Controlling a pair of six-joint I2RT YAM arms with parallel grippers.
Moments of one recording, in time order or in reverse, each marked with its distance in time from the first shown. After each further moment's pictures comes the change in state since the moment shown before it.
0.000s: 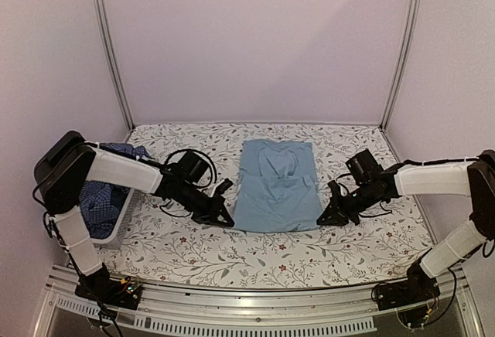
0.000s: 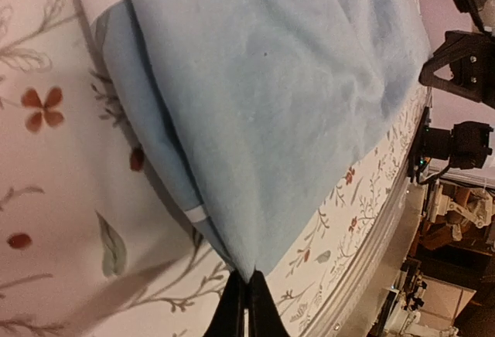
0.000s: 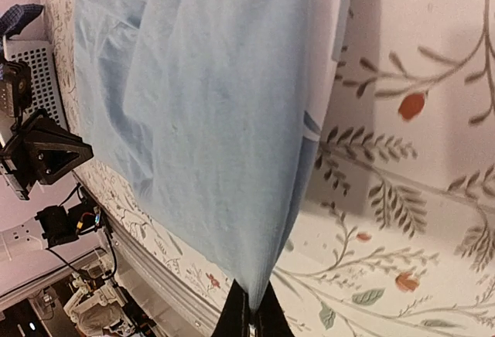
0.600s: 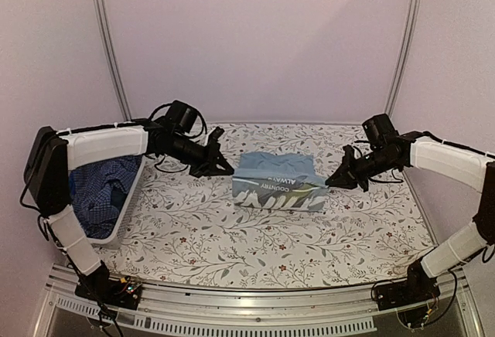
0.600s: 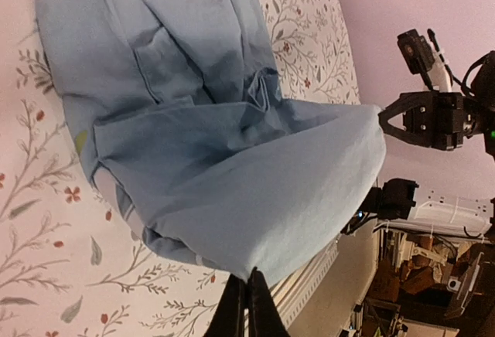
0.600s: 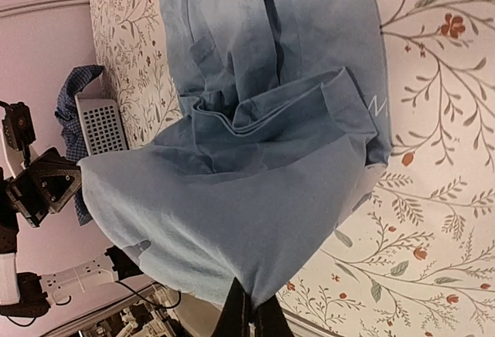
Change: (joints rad) left arm 0.058 -0.184 0.244 -0.240 -0.011 -0.119; right arm -0.085 -0.193 0.169 -0.223 -0.023 0.127
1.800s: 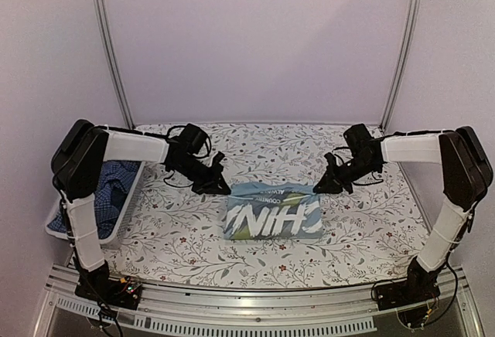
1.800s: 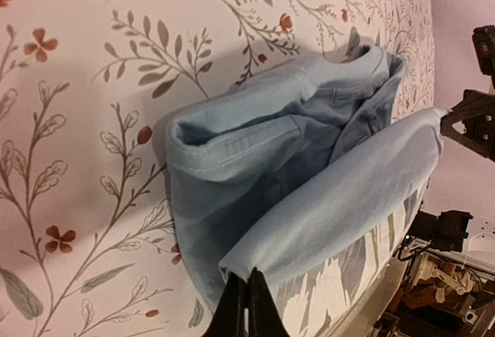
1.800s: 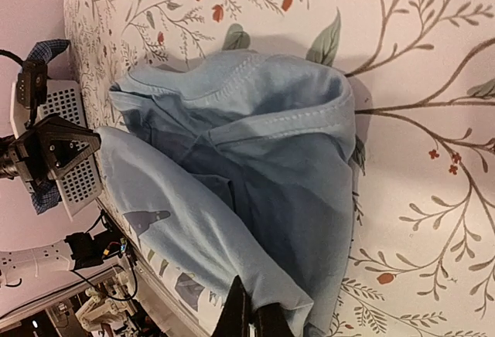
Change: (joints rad) left arm 0.068 0.298 0.035 0.037 -0.053 0.059; right arm -0.042 0.404 0.131 0.115 -0.058 -0.246
